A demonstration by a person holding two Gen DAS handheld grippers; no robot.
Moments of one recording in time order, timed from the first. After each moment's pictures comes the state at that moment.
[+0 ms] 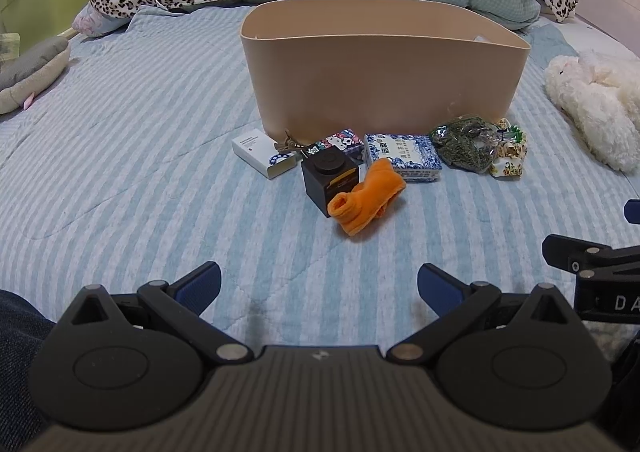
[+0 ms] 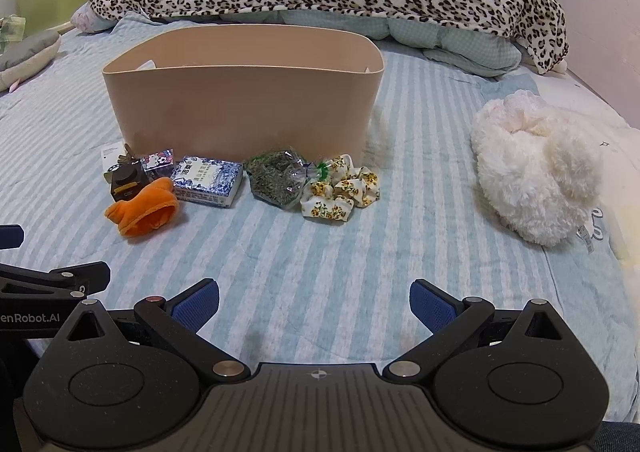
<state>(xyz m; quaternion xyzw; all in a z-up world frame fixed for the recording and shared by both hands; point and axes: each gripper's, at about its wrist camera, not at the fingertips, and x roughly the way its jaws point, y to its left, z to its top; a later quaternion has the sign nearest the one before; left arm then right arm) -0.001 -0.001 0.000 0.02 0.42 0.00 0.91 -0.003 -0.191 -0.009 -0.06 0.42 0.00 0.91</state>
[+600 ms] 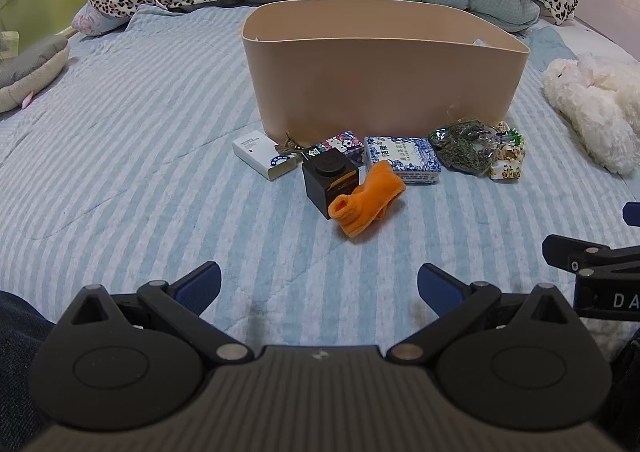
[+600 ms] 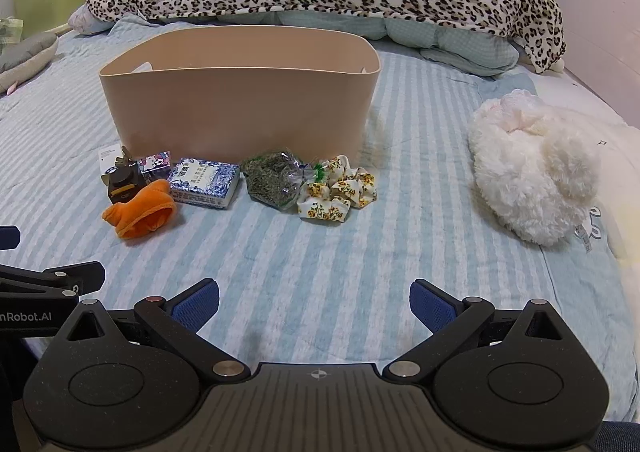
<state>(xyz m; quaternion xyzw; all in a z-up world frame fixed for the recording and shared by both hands) -0.001 0.001 0.003 0.01 0.42 -0.01 0.91 -0.002 -0.193 -0.006 -0.06 0.42 0.00 0.91</state>
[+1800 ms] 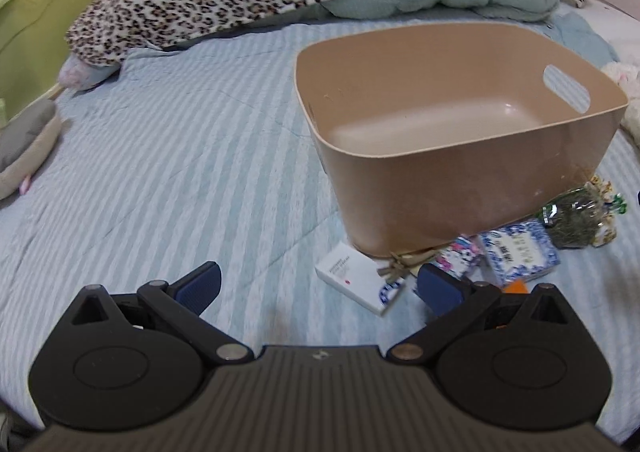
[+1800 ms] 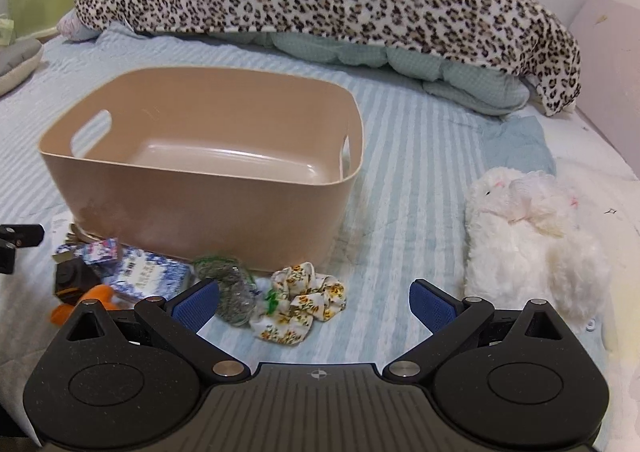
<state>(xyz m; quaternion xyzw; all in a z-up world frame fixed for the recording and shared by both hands) 0.124 0.061 0.015 0.10 0.42 -0.02 0.90 0.106 -0.211 0.019 -0.09 0.41 0.01 0.91</state>
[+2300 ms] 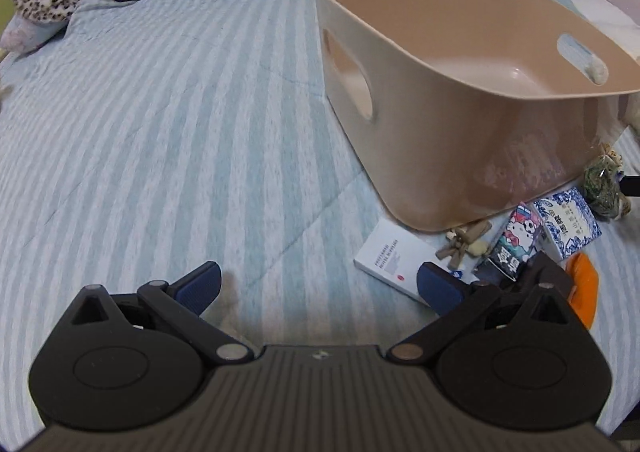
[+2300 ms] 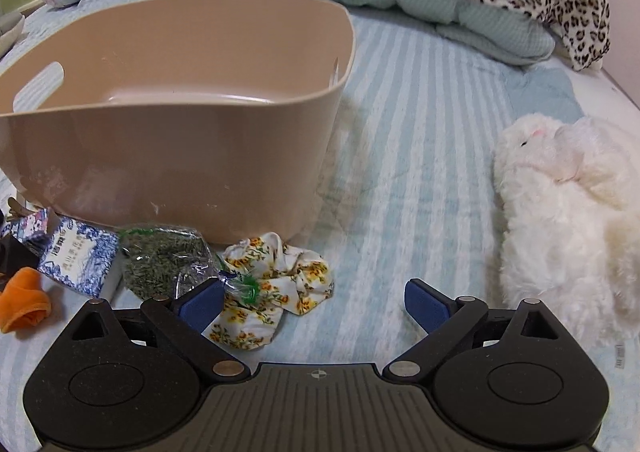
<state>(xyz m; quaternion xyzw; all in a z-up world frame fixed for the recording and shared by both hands) 0.169 0.116 -0.030 0.07 0.47 -0.10 0.88 0.153 -0.239 -0.040 -0.08 0.47 0.02 0.88</state>
